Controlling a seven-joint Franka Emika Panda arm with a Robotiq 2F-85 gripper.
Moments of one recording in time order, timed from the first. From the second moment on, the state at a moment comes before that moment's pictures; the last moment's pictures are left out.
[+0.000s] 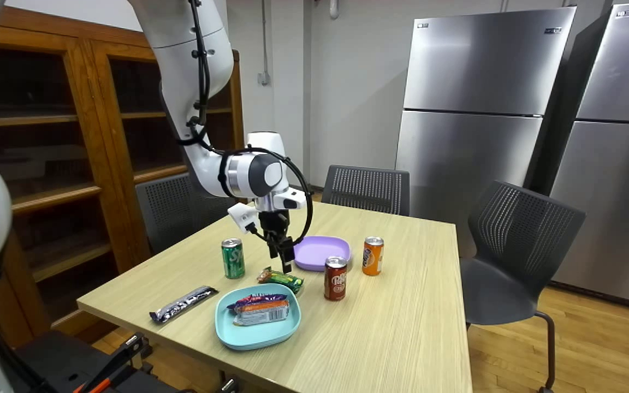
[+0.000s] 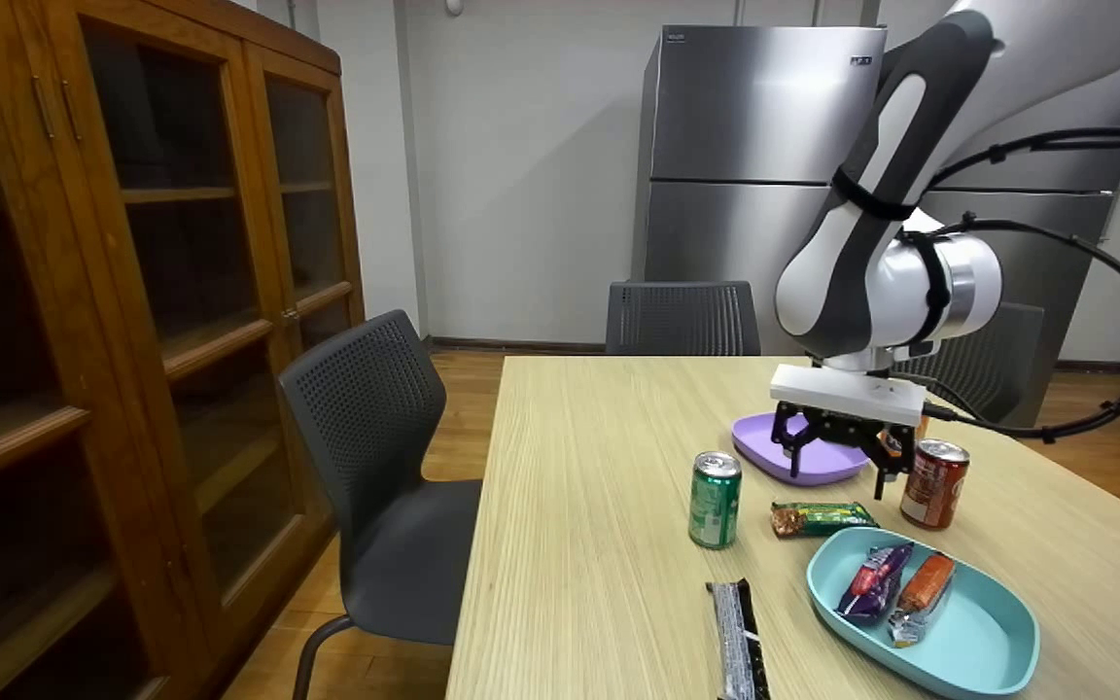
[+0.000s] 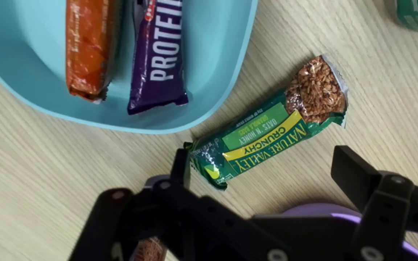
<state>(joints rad) 0.22 0.61 -0.19 -2.14 -0.01 2.74 0.69</state>
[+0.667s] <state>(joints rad) 0.22 0.69 -0.19 -2.08 0.05 2.74 0.69</state>
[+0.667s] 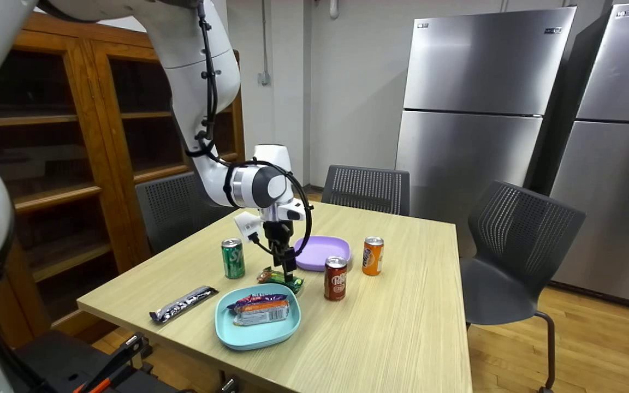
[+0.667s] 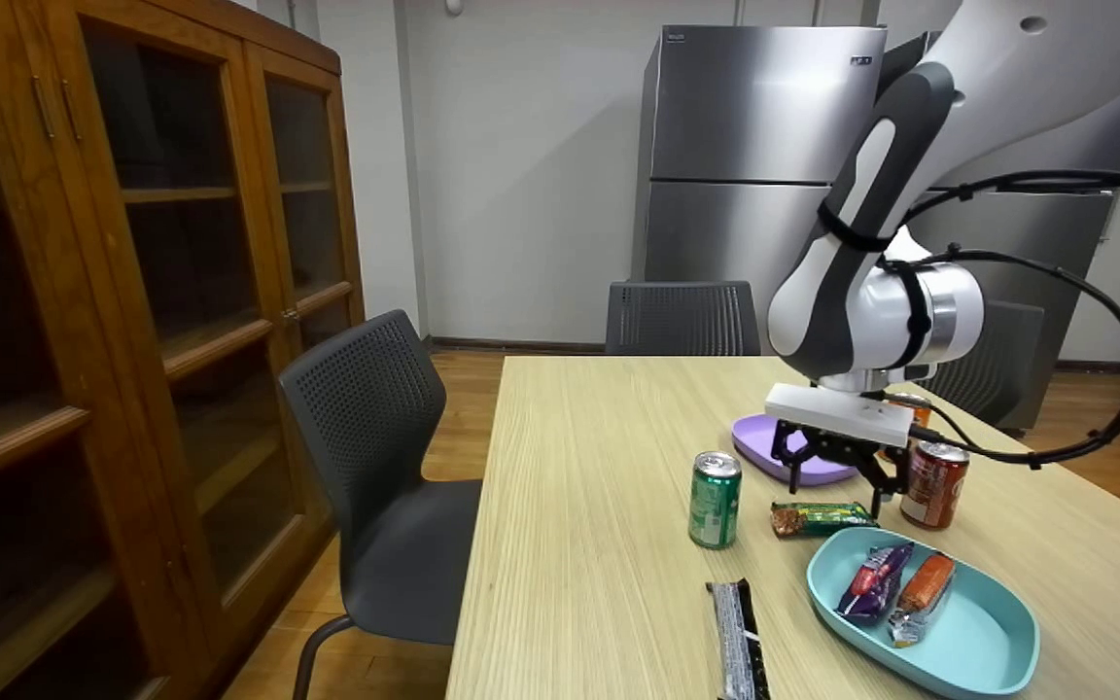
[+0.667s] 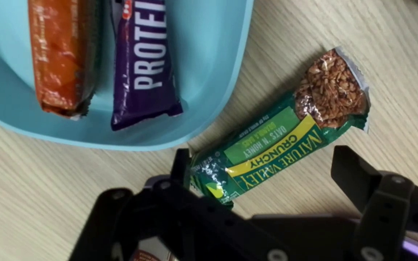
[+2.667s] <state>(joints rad) 0.21 0.79 -0.19 -1.97 0.12 2.74 0.69</state>
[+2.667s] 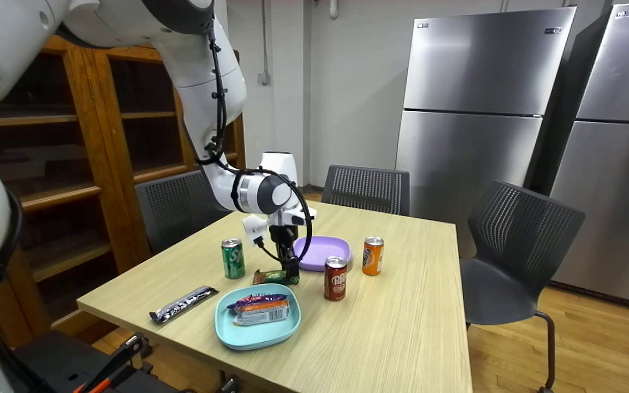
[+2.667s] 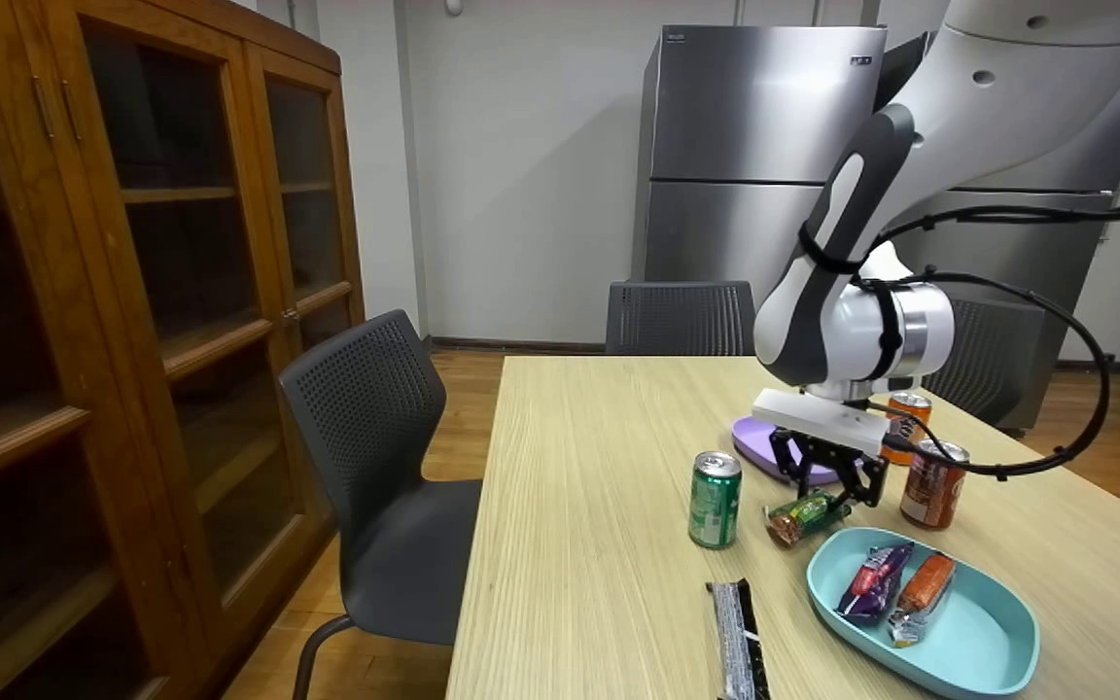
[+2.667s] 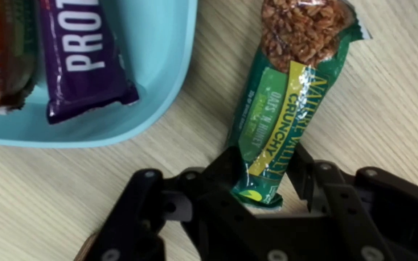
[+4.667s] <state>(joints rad) 0.21 0.75 -0.19 -1.99 0.12 2.74 0.69</state>
